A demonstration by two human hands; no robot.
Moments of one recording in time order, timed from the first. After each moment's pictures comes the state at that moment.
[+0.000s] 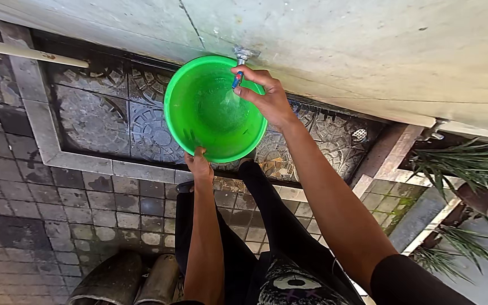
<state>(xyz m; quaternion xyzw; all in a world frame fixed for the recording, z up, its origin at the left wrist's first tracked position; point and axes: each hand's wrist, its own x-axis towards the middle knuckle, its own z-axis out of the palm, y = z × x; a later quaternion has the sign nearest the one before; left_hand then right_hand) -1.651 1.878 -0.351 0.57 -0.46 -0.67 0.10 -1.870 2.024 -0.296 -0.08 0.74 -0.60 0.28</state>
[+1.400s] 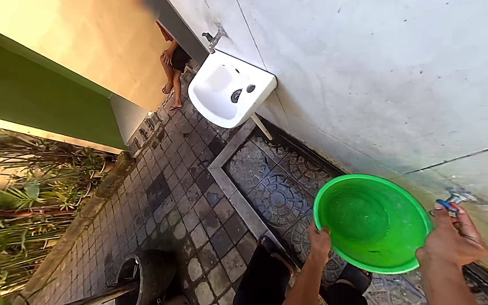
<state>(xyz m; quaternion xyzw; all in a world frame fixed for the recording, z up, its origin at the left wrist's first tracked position) -1.618 1.824 -0.325 0.56 -0.42 -0.70 0.13 -1.810 1.933 -0.268 0.14 0.73 -0.67 0.03</state>
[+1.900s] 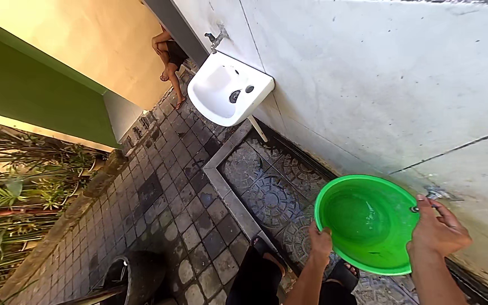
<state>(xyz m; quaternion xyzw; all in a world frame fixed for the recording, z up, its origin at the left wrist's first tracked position) -1.631 1.849 -0.312 0.55 -0.42 -0.71 0.13 -1.825 1.938 -0.257 0.15 0.82 -0.55 0.02</state>
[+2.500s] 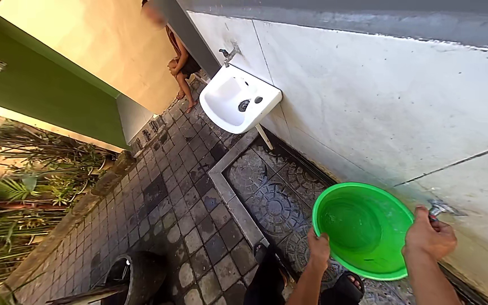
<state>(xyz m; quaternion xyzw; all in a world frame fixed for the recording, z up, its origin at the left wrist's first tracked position) -1.627 1.836 -0.303 0.57 -0.41 -0.70 0.14 -1.830 1.921 -0.257 0.23 0.85 -0.46 0.11</state>
